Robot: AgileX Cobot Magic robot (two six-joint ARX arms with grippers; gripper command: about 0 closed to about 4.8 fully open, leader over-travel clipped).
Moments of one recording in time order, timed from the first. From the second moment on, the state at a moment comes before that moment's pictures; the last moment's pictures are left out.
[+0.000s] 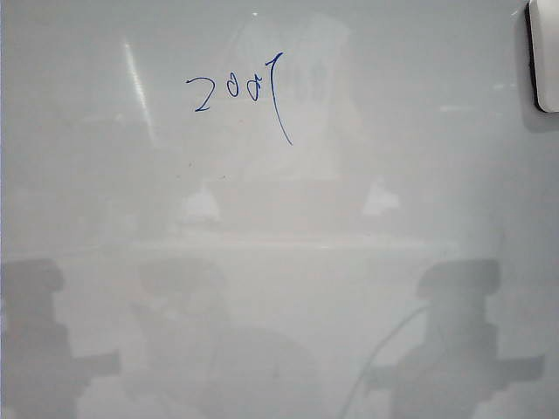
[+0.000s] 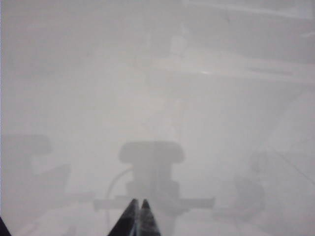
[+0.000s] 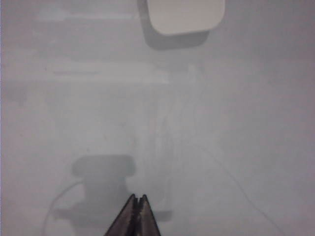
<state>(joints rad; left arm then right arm) 0.02 0.01 0.00 -0.08 0.03 -0.08 -0.01 0.00 0.00 -0.05 -0.03 0.00</state>
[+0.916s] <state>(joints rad) 0.02 0.13 0.42 -0.15 0.43 -0.16 -0.01 0.10 0.56 -0.37 -0.07 0.00</state>
